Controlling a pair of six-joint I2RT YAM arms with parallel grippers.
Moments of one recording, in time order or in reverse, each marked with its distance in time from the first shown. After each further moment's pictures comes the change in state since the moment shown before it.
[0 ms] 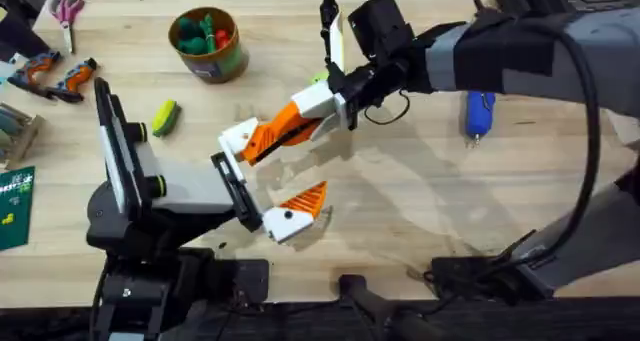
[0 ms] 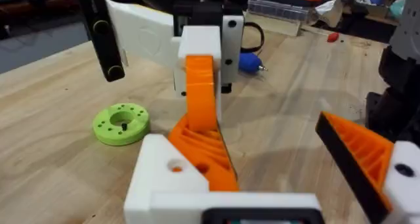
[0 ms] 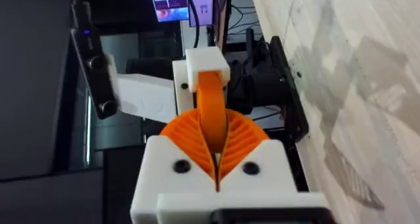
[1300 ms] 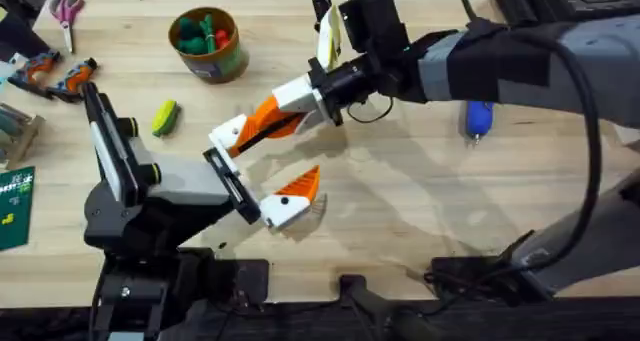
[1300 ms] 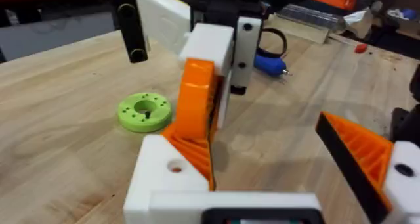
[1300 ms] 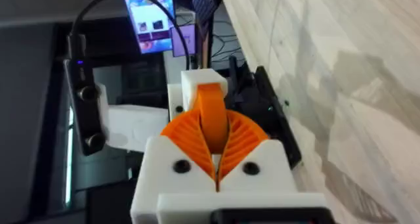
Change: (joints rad) left arm 0.018 0.011 0.000 0.006 -0.079 -0.052; right arm 0.056 -0.014 -0.024 0.263 0.168 0.279
